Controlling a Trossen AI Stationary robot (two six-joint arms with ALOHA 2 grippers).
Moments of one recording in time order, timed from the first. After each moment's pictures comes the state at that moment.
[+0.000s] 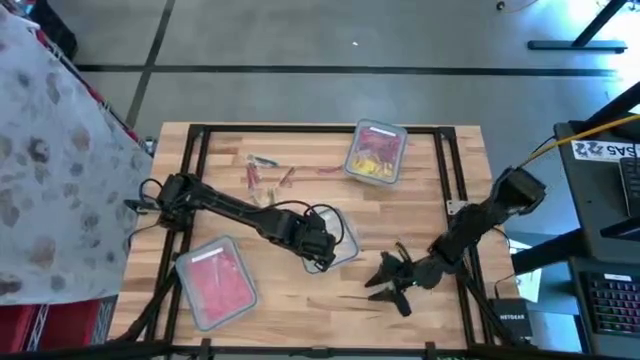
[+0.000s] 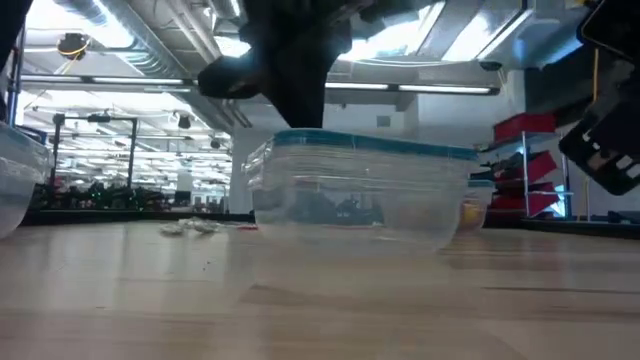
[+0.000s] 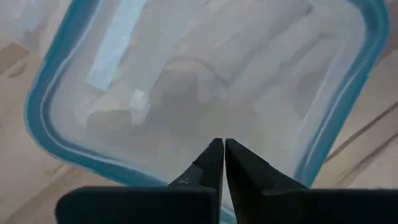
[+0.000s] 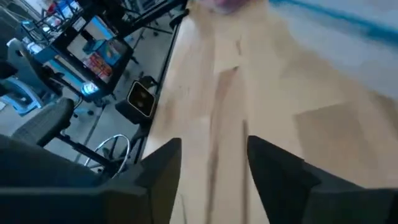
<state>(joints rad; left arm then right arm) -0.27 1.97 1.64 -0.92 -0.20 -1.12 0.75 1.64 0.42 0.79 0.34 0.75</state>
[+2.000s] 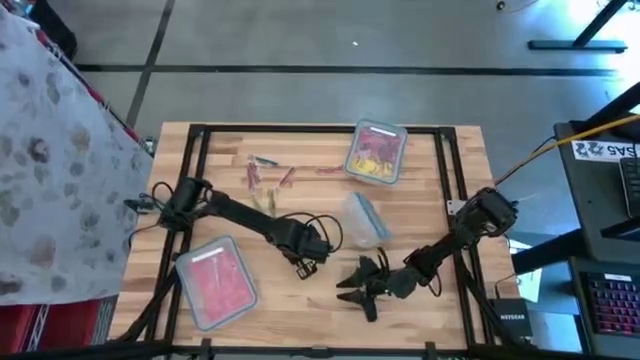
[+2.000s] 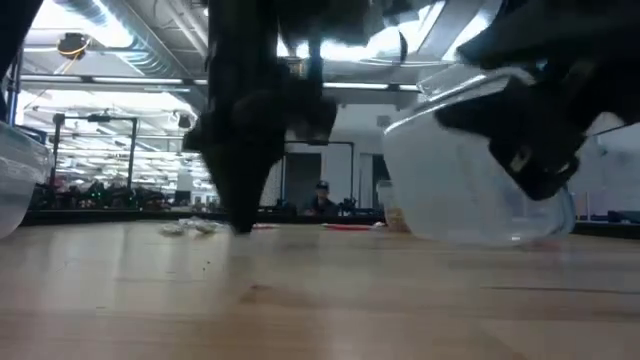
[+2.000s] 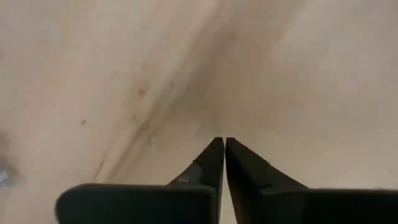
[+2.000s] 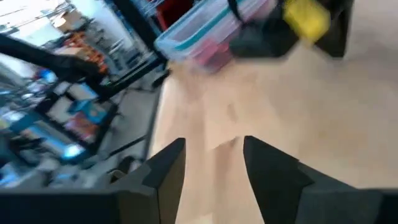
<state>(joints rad) -0.27 2.04 1.52 -0.95 -0.11 -0.85 0.68 1.87 0.64 0.96 0.44 0.80</state>
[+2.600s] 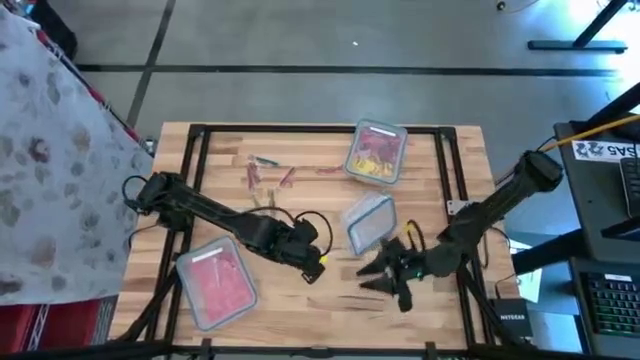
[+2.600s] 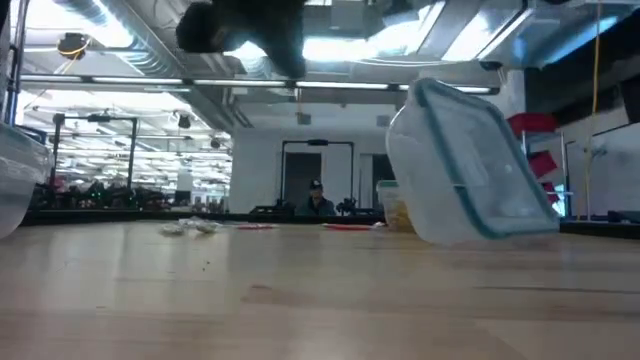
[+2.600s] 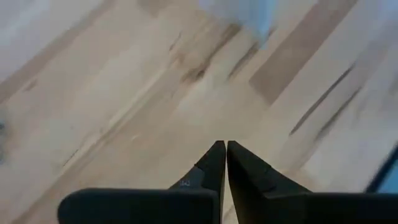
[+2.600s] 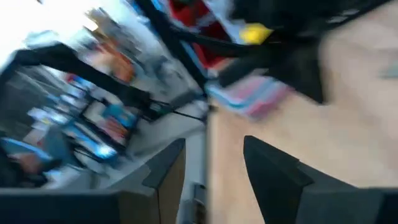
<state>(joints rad) -0.37 1.85 1.60 -0.89 -0.30 -1.10 0.67 1.24 0.77 0.21 0.42 0.73</state>
